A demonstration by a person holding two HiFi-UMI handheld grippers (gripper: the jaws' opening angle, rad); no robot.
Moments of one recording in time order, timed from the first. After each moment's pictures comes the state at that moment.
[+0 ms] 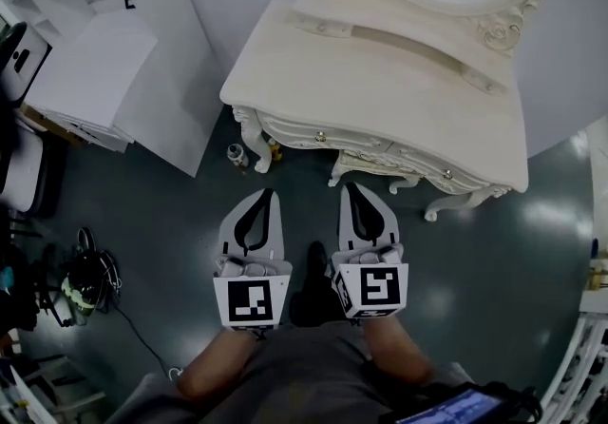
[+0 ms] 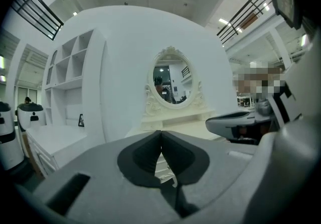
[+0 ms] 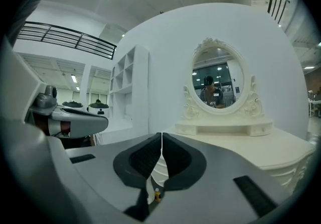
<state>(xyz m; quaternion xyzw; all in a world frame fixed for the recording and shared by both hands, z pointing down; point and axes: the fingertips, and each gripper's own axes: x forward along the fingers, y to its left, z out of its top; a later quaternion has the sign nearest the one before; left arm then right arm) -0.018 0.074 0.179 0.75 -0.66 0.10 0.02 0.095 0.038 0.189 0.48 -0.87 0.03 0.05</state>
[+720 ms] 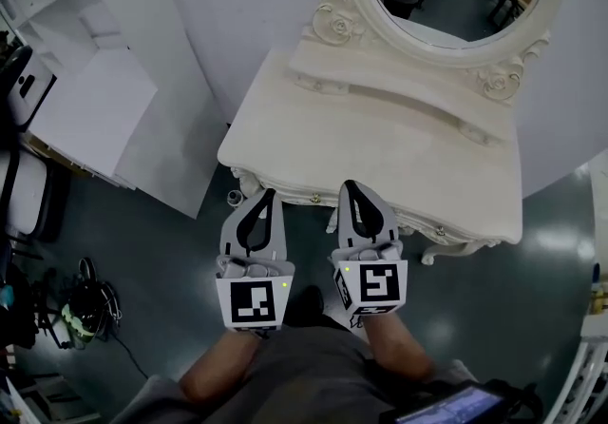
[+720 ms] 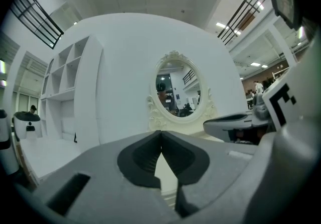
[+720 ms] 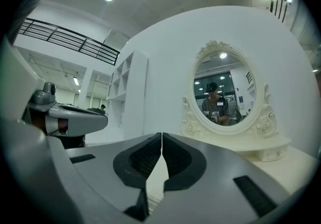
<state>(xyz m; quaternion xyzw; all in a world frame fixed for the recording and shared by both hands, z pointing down) -0.023 -0.047 0.123 0.74 -0.67 0.07 -0.03 0.084 -0.089 0.137 0.48 -0.88 -0.01 0.01</state>
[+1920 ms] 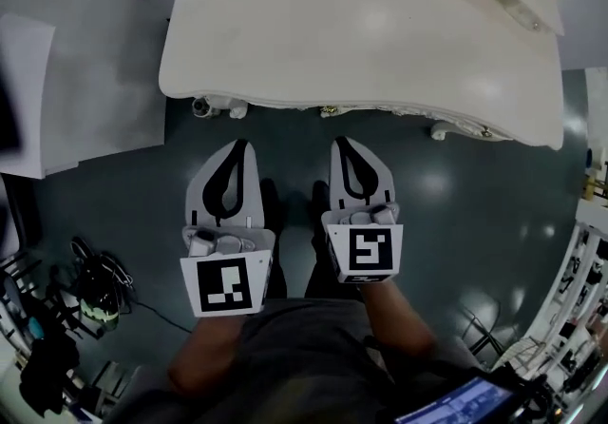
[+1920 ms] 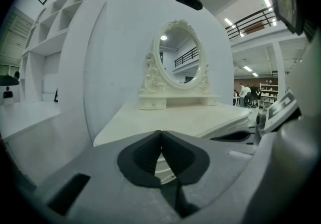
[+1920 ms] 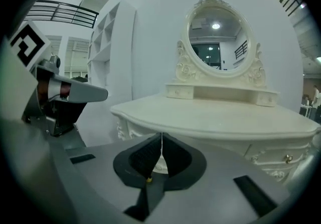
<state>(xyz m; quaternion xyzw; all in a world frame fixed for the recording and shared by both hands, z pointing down) -0.096 -0.095 0.300 0.80 -0.58 0.12 0.12 0.030 -0.096 0.355 0.55 -0.81 0.11 0.18</state>
